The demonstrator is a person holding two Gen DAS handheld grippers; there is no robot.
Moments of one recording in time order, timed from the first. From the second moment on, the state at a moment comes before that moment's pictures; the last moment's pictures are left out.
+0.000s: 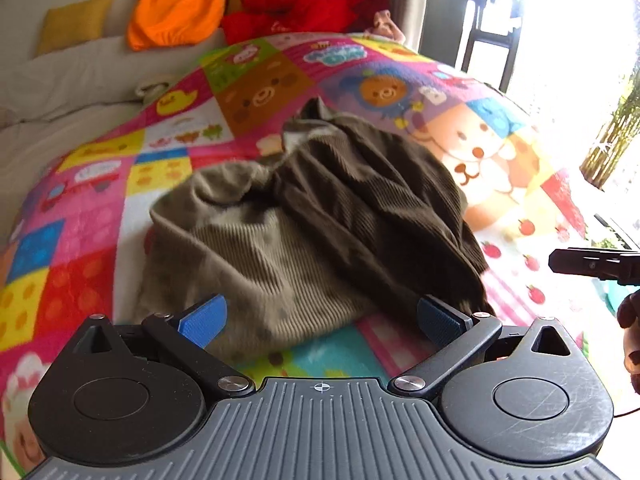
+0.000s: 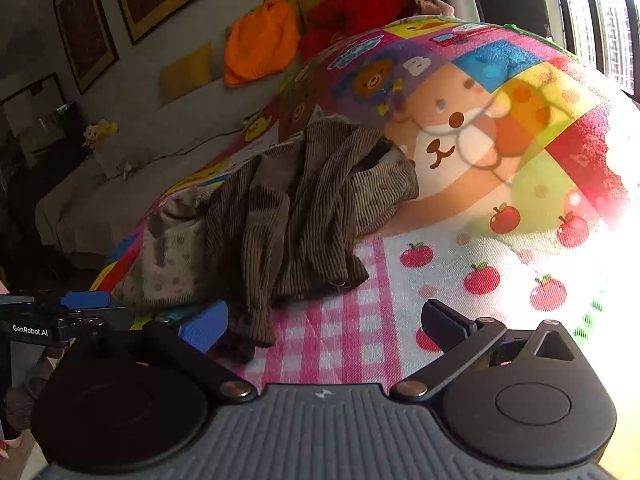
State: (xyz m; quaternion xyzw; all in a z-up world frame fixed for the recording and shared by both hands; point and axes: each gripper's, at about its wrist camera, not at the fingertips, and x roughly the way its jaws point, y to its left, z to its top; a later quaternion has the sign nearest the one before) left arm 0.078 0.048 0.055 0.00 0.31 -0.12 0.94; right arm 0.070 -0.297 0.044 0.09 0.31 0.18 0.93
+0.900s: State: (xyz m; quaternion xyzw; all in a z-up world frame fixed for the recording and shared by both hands) left arm 0.100 0.025 -0.004 -0.06 0.42 -0.29 0.86; right arm 0.145 -0.261 0.005 0.08 0.39 0.23 0.89
